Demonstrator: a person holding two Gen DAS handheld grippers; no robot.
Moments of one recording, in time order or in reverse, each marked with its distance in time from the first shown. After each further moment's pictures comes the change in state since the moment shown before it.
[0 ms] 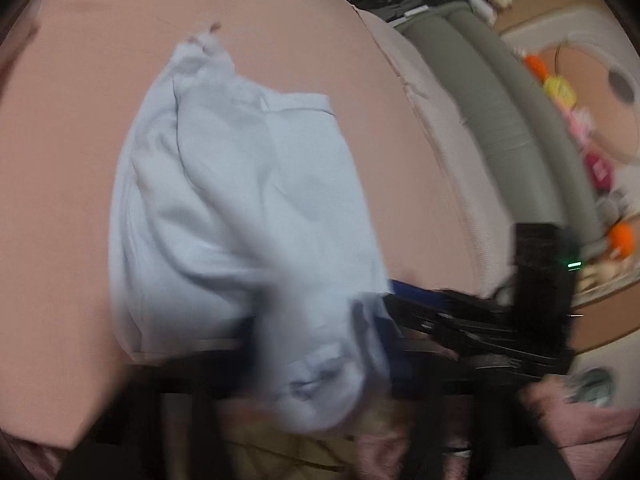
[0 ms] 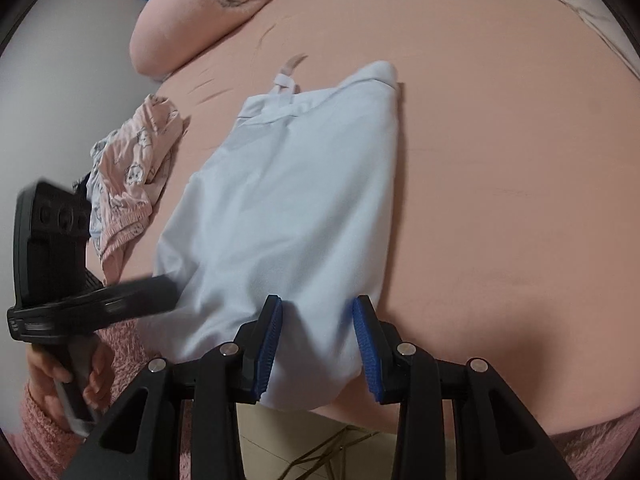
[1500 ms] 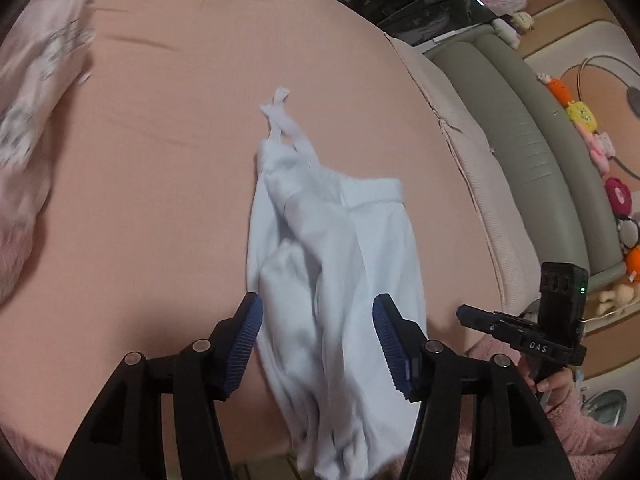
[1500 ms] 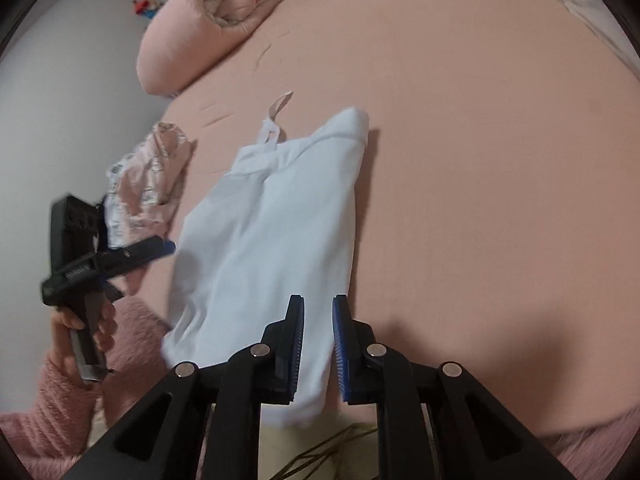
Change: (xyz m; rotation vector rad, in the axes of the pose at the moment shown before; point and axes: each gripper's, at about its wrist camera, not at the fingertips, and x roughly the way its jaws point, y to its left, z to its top) left arm -0.046 0.060 -0.008 -0.095 -0.064 0.044; right arm -0.027 -0.030 0.029 0.040 -0.008 0.040
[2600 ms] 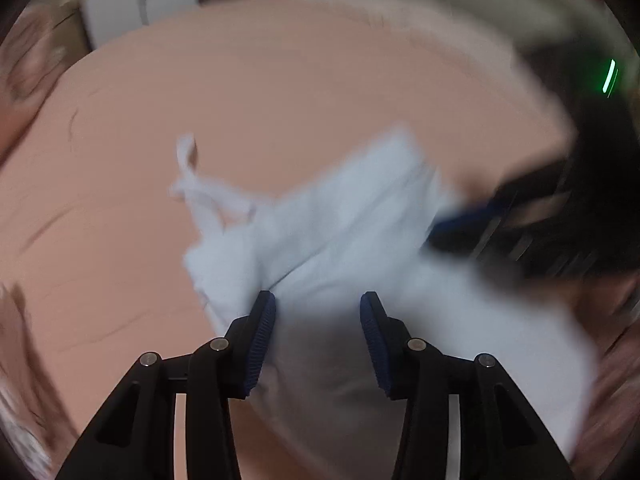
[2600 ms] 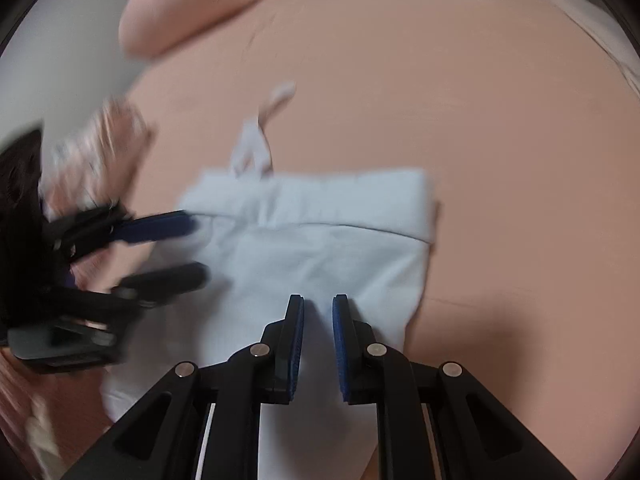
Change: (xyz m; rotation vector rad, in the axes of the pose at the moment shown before) left arm 0.065 -0.006 0.028 0.711 0.146 0.264; right arm 0.080 0.015 0.061 -0.177 0.074 -0.173
